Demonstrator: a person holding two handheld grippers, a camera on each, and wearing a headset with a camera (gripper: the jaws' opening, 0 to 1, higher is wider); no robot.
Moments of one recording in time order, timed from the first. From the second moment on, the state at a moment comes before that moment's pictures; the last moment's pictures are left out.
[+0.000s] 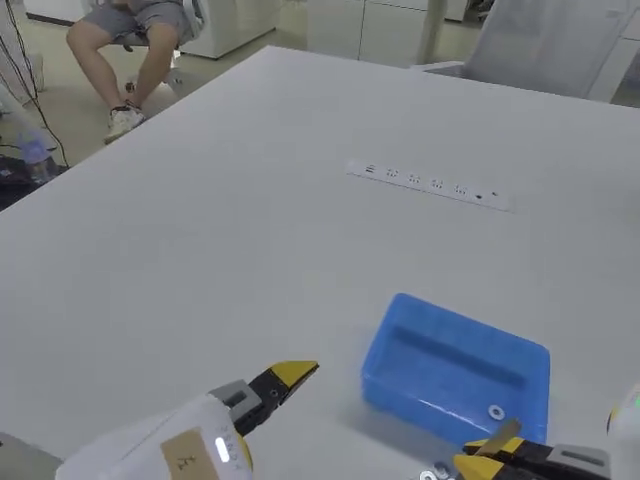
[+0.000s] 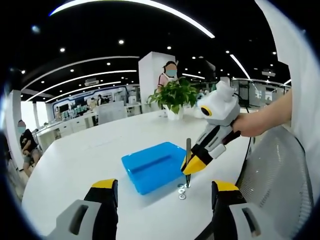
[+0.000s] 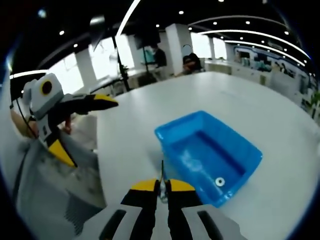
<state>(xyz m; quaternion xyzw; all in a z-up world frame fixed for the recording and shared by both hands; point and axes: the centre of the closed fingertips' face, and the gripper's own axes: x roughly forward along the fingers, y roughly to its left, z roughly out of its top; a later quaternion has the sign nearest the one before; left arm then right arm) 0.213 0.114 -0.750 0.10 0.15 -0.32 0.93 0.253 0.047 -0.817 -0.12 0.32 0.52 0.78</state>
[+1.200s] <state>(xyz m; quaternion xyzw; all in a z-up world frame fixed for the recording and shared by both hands) 0.212 0.116 -0.751 0.11 0.14 -0.33 0.93 0.241 0.051 -0.814 -0.17 0.32 0.53 0.76</state>
